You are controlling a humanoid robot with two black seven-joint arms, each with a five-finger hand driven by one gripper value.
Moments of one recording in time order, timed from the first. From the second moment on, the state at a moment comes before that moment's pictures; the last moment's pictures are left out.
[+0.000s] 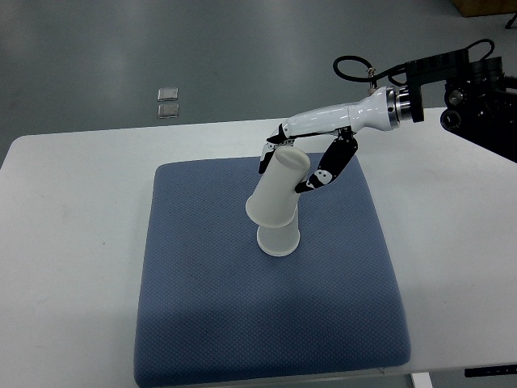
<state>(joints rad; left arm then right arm) 0.02 0.00 -0.01 -0.16 0.12 -0.02 0.10 1.25 -0.51 0.22 1.09 -1.37 0.52 0.61</state>
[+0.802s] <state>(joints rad) 0.02 0.00 -0.01 -0.16 0.12 -0.02 0.10 1.23 -0.48 0.25 0.99 -1.41 0.53 0.61</state>
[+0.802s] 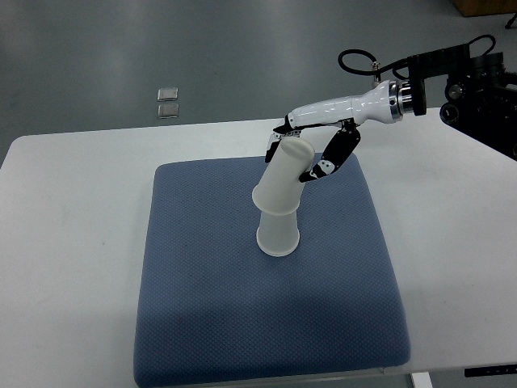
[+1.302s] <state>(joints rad) 0.02 0.00 -0.01 -0.16 0.12 -0.02 0.10 1.21 -0.47 0.24 1.00 -1.42 0.54 0.61</state>
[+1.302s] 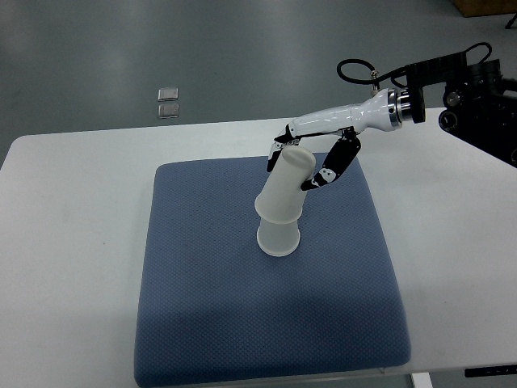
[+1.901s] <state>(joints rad) 0.02 0.00 -0.01 -0.16 0.12 -0.02 0.10 1.20 -0.46 0.25 0.99 -1.42 0.54 0.61</state>
